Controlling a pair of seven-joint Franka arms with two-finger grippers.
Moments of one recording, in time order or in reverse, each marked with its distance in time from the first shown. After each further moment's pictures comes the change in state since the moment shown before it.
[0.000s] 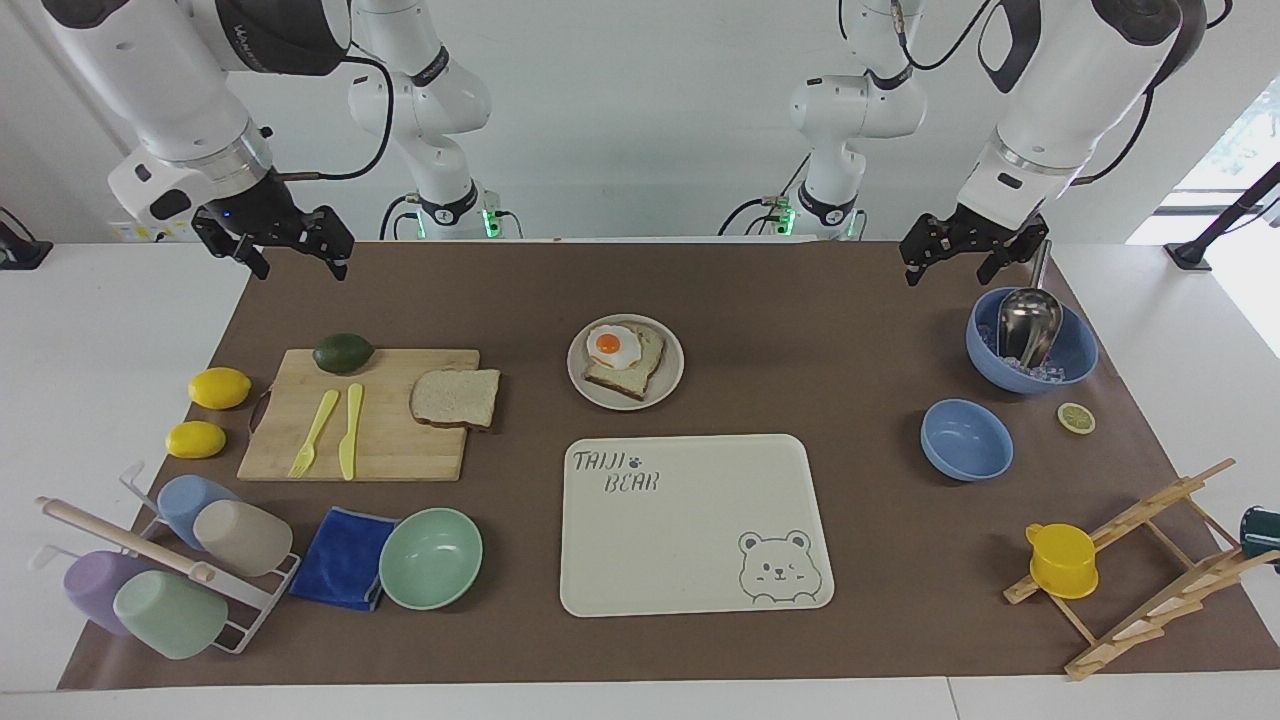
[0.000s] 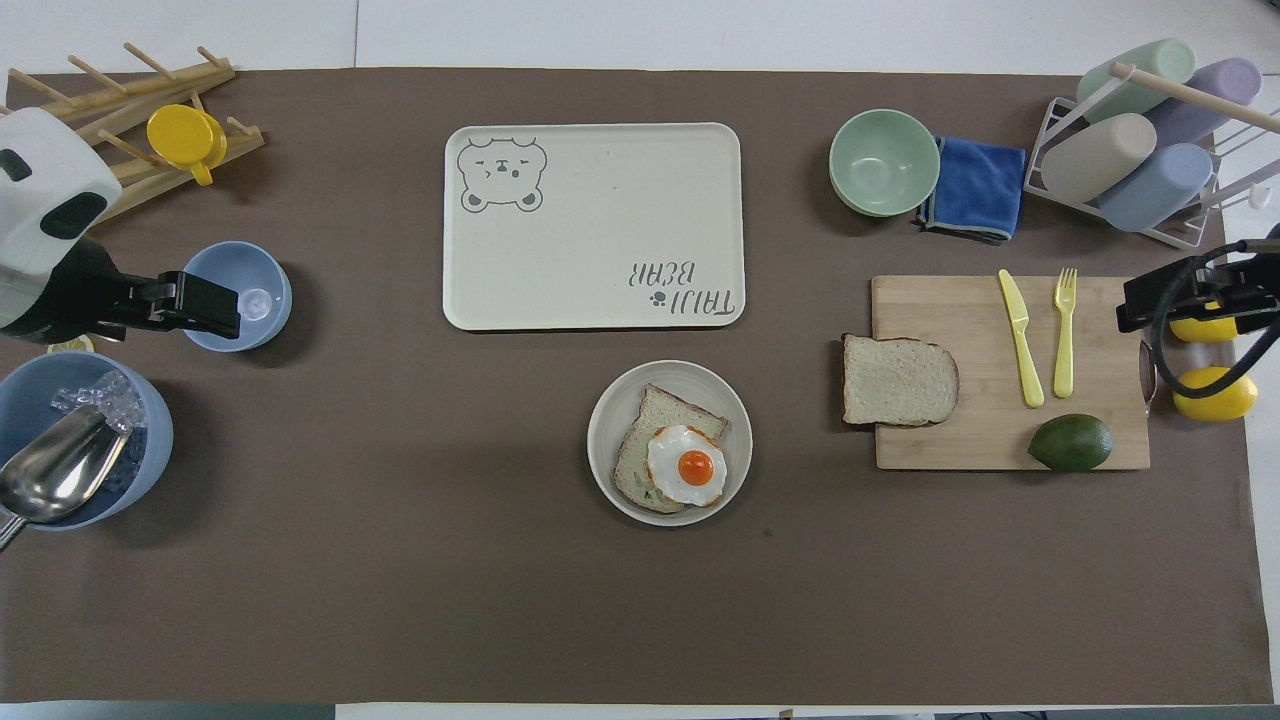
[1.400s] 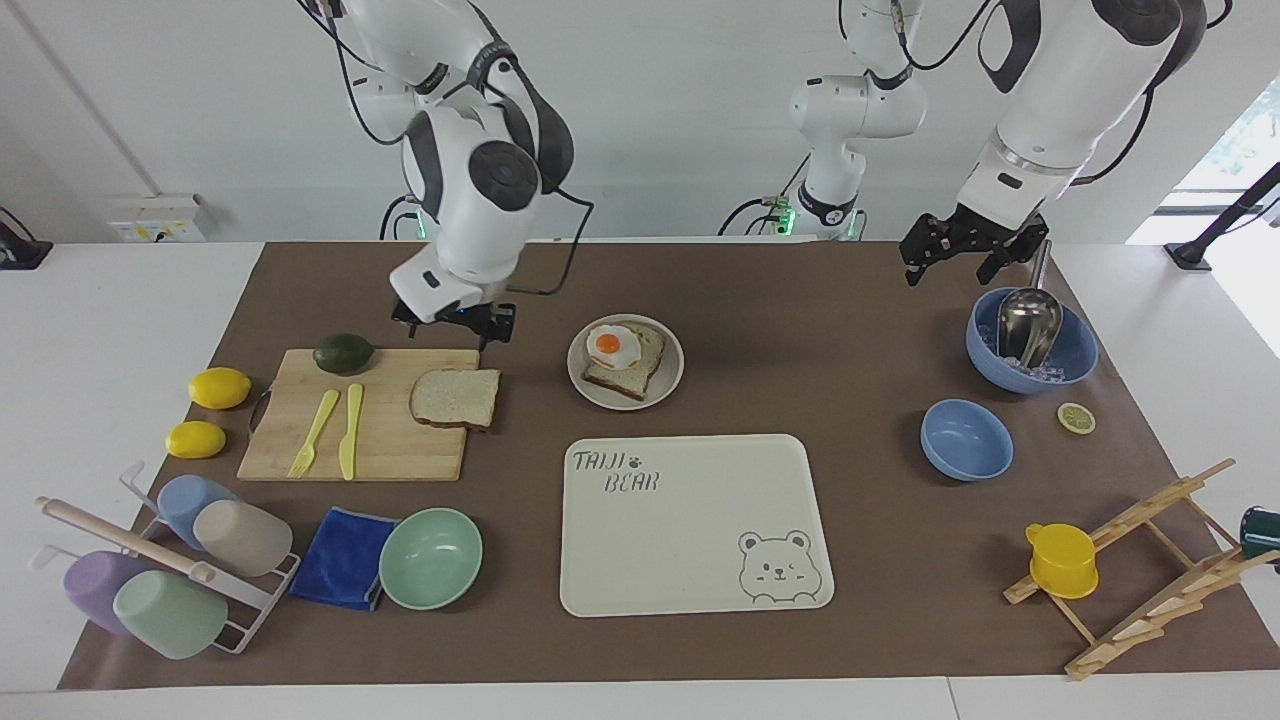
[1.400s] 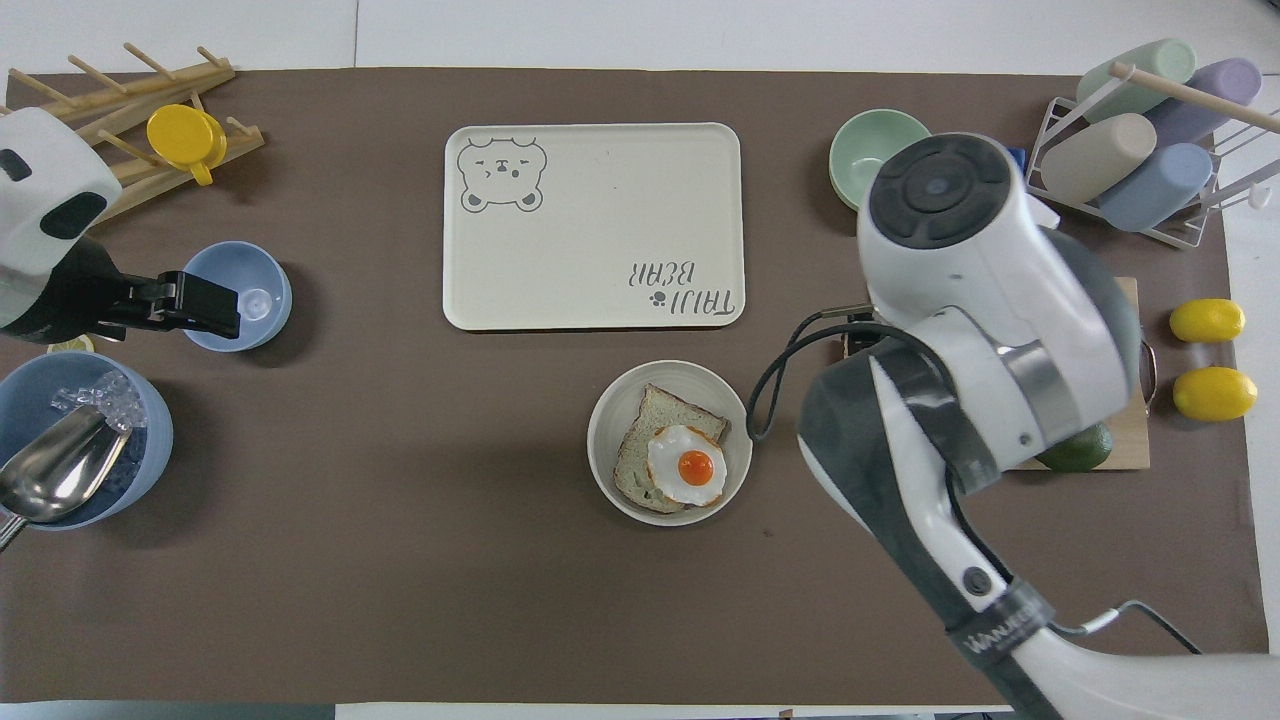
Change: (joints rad) left arm 0.000 0.000 0.000 0.000 0.000 0.000 0.000; right arm 0.075 0.233 0.410 -0.161 -0.438 0.133 0.565
